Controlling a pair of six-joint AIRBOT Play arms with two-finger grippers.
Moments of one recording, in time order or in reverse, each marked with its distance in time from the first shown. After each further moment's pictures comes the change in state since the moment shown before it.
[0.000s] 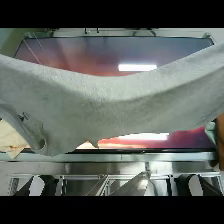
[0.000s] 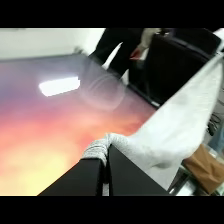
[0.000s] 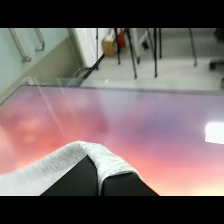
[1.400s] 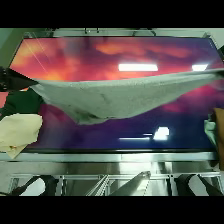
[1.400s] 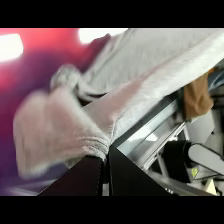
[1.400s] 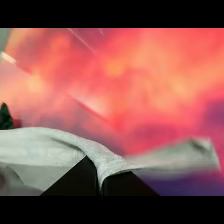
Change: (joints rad) left arm -0.308 -0.305 0.064 0.408 -0.028 -0.212; right arm -0.020 -0.227 -0.061 -0.061 0.179 0.042
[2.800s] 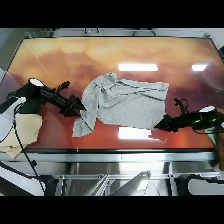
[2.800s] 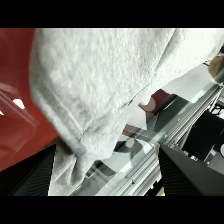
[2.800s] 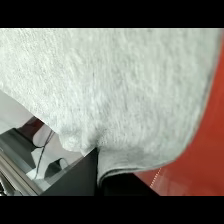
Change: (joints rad) left arm -0.401 -0.681 -0.090 0.296 0.272 -0.081; right arm 0.424 -0.622 -0.491 -0.248 -0.307 -0.091
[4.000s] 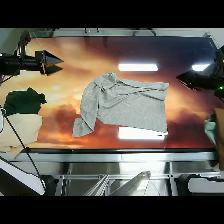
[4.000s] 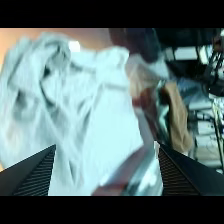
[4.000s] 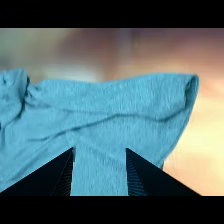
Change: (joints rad) left arm 0.228 -0.122 0.598 -0.352 -0.153 0.086; right arm -0.151 -0.011 0.477 0.175 -0.104 -0.042
